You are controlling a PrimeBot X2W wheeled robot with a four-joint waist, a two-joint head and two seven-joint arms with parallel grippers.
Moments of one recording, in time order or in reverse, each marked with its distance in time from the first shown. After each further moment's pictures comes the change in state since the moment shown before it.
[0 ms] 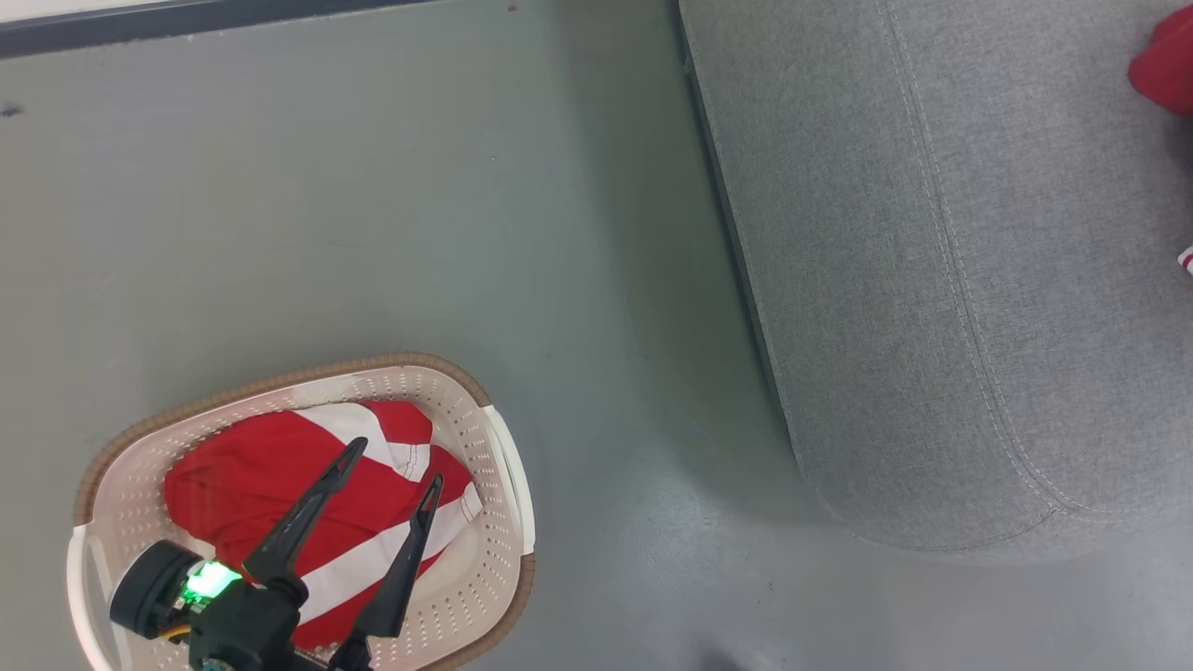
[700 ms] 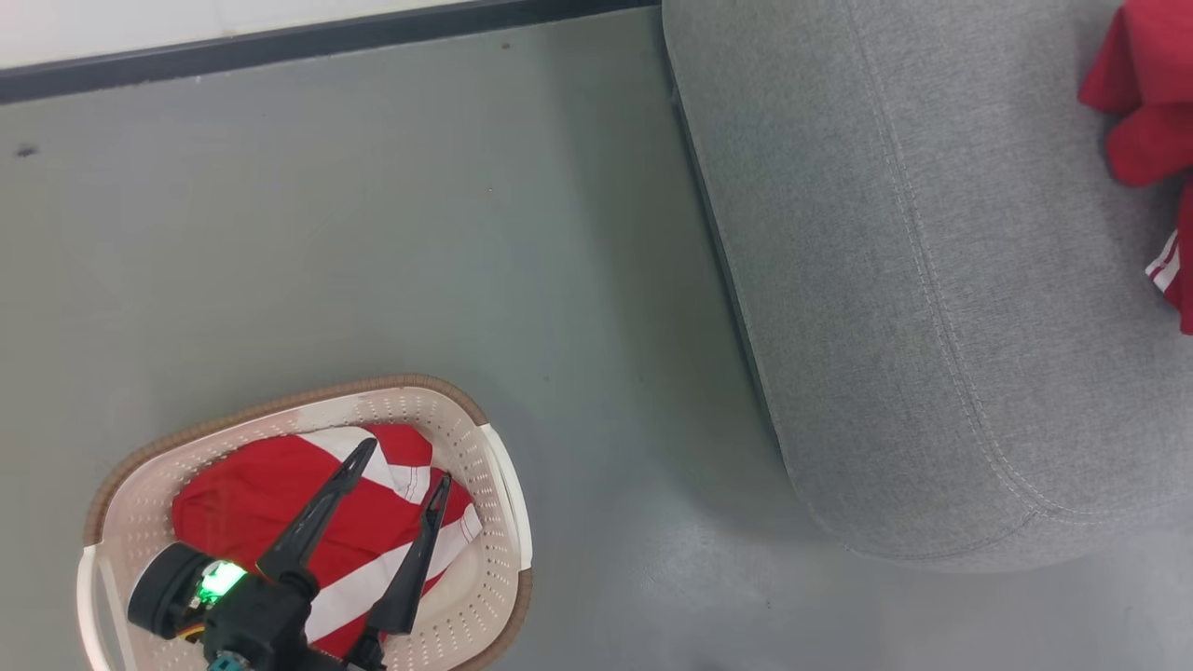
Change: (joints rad) left arm -0.011 -0.028 -0.003 0.036 -0.008 0.000 0.000; right arm -0.010 -0.014 0.112 0.137 -0.132 -0.012 0.002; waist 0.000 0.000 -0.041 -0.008
